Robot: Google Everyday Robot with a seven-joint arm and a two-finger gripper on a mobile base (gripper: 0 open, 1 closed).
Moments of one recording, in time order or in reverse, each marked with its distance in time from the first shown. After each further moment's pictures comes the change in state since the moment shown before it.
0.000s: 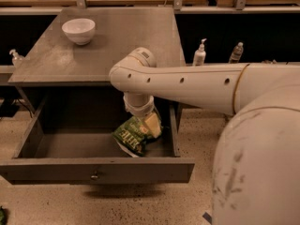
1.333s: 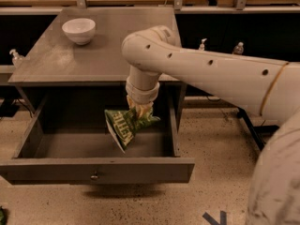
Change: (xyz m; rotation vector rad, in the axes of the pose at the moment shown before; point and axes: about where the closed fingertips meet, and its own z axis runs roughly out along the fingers) arm -0.009 -0.002 -0.065 0.088 -0.201 -0.038
